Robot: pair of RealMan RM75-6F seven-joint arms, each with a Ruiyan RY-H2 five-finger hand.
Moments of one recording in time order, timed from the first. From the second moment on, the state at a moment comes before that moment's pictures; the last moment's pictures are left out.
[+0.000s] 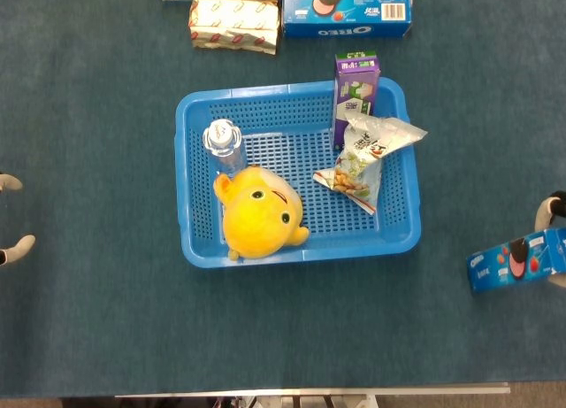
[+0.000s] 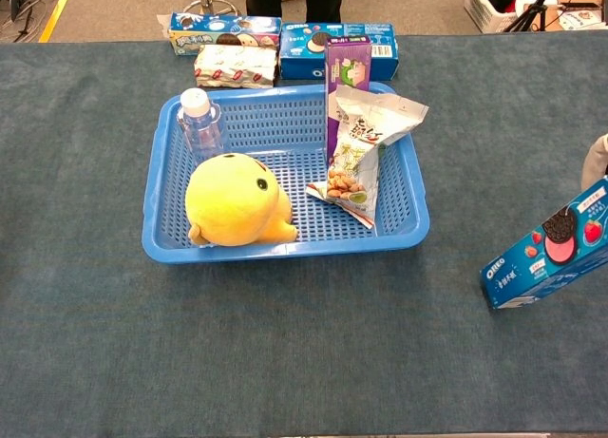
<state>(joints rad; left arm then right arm) -0.08 -1.23 -0.03 -1.56 1.44 1.44 0.07 0.30 -0.69 -0.09 -2.15 -1.49 1.03 -0.11</state>
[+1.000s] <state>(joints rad) -0.08 -1.23 -0.03 -1.56 1.45 1.44 0.07 0.30 -0.63 -0.05 -2.16 -1.68 1.12 0.16</state>
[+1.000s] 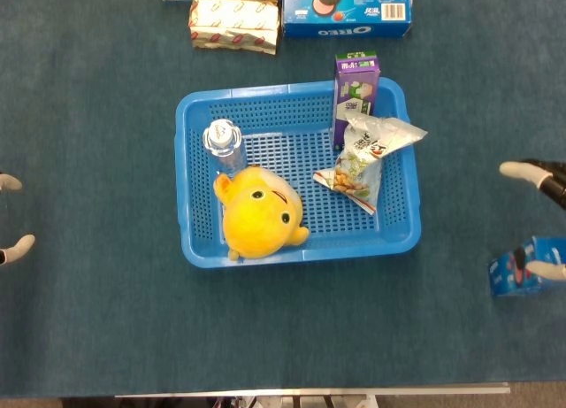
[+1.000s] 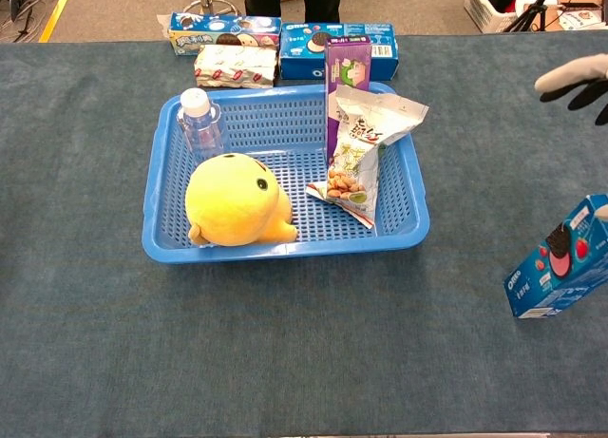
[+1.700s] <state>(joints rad) -0.18 -1.04 -0.05 -1.88 1.59 1.39 -0.13 0.31 -0.87 0.07 -1.97 -1.55 1.24 0.05</state>
